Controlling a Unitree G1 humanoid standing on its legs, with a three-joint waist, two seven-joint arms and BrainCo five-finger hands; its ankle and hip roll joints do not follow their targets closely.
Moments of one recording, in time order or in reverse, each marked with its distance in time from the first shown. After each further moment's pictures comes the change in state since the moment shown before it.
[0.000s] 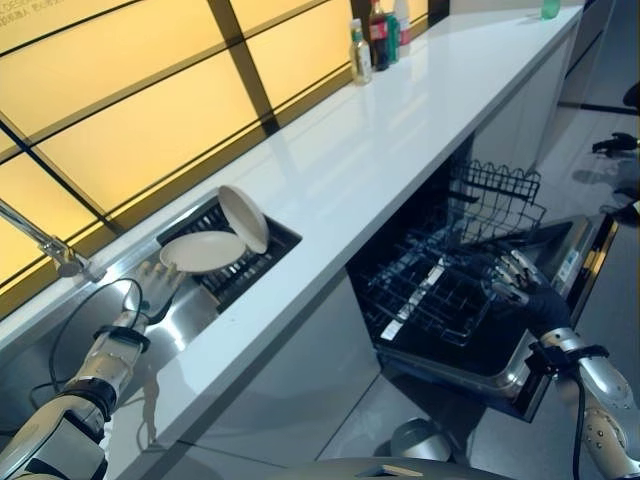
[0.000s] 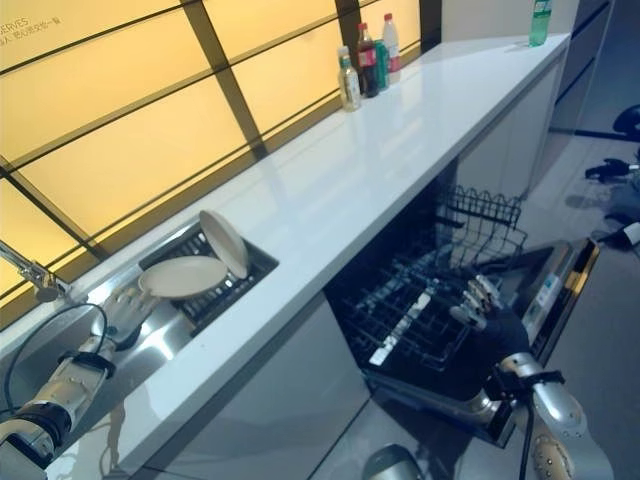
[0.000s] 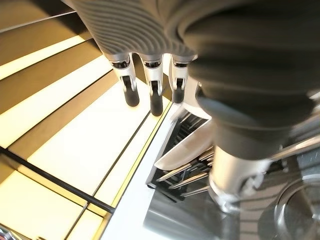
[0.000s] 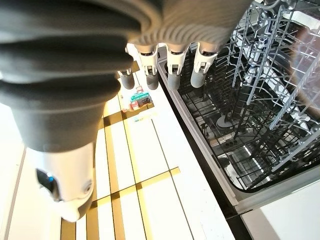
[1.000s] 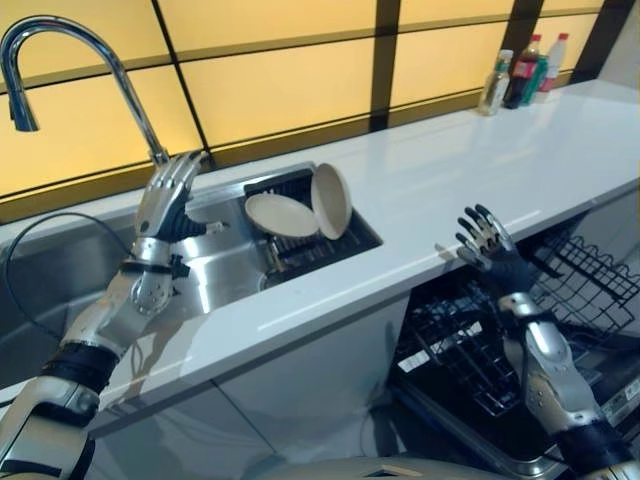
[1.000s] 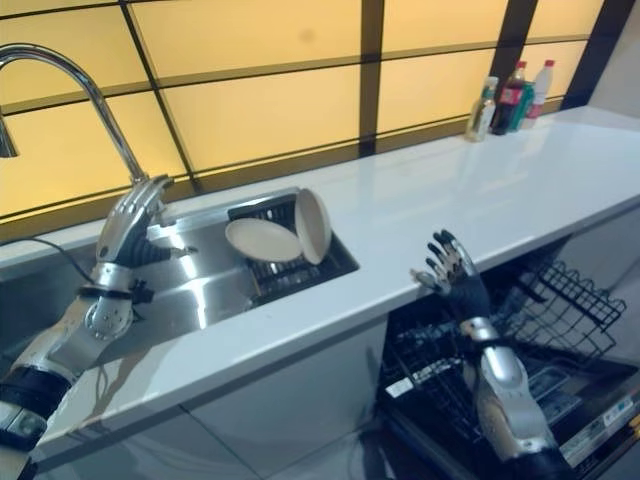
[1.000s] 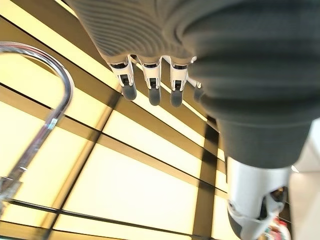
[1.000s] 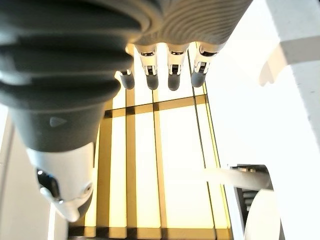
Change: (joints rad) left arm -0.062 0.028 0.281 -0.570 -0.710 -0.362 -0.103; right arm -0.294 0.065 0.235 0.175 -0.123 -0.228 -0.239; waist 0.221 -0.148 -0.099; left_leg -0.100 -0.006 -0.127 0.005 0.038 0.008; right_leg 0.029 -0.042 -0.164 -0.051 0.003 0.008
